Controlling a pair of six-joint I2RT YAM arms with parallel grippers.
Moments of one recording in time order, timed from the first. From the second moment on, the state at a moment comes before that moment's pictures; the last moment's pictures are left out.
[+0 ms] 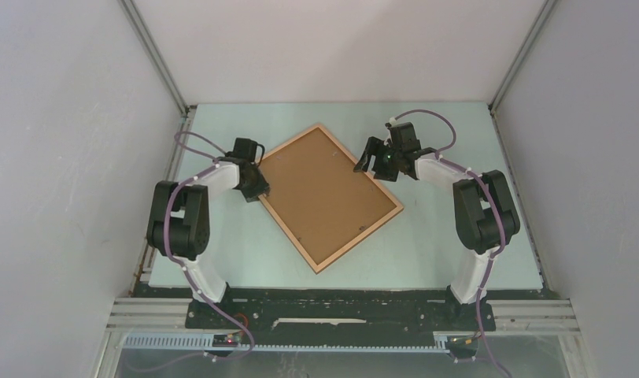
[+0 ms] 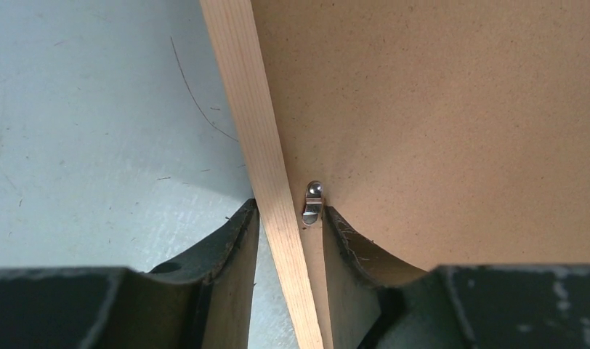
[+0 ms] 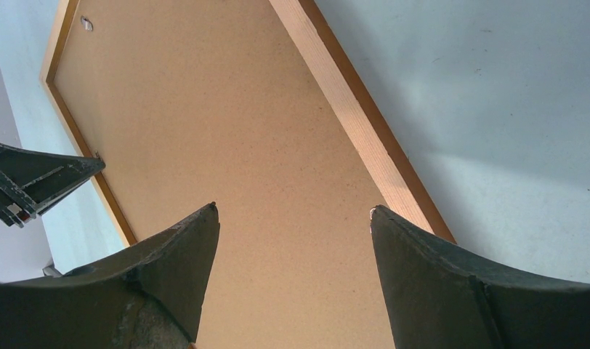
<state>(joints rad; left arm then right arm) -0.16 1.77 1.10 -0.48 -0.07 -0.67 0.31 1.87 1.24 -0.17 -0.30 0.58</state>
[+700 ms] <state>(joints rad) -0.09 1.64 0.90 -0.27 -0.03 -0.77 0.31 1.87 1.24 -0.17 -0.31 0.58</state>
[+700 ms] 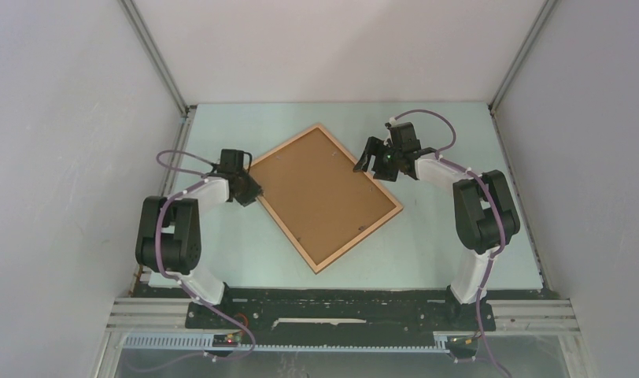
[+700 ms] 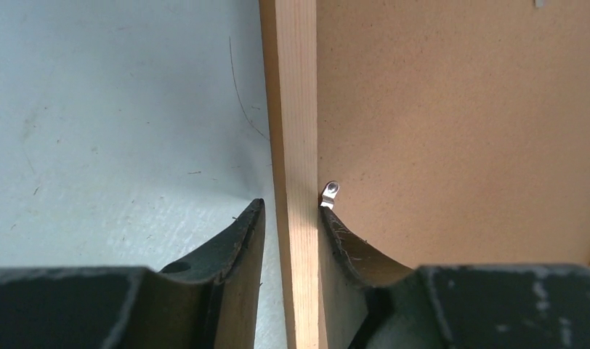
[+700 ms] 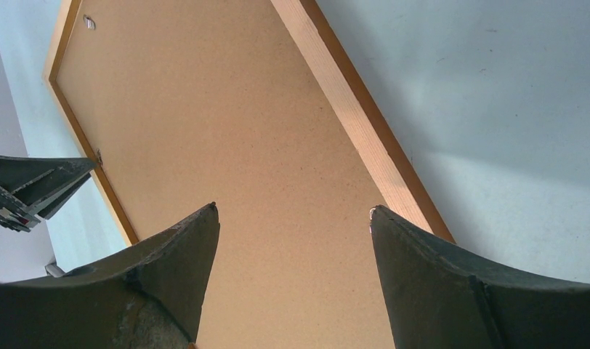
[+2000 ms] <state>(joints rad) -0.18 1.39 0.61 -0.13 0.10 -0.78 0.38 2.10 1.55 -0.40 -0.09 0.52</state>
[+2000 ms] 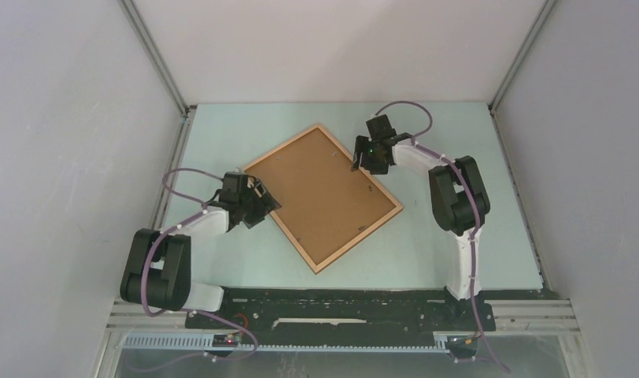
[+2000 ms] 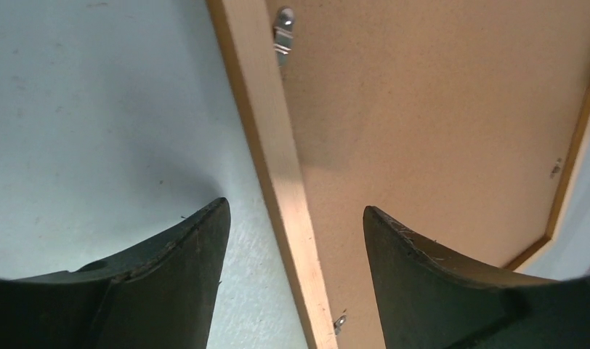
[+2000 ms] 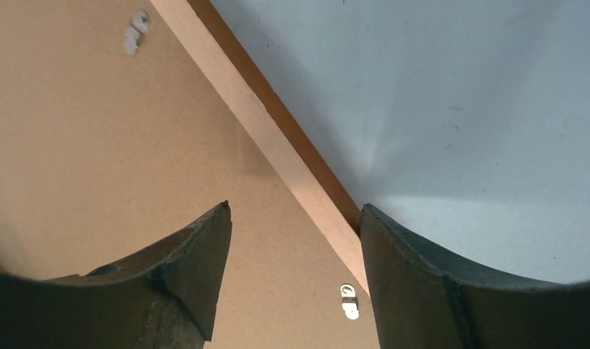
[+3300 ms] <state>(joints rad) -0.17 1.69 1.07 -0.37 -0.10 -0.68 0.34 2.15 1.59 -0.45 -0.14 0.47</state>
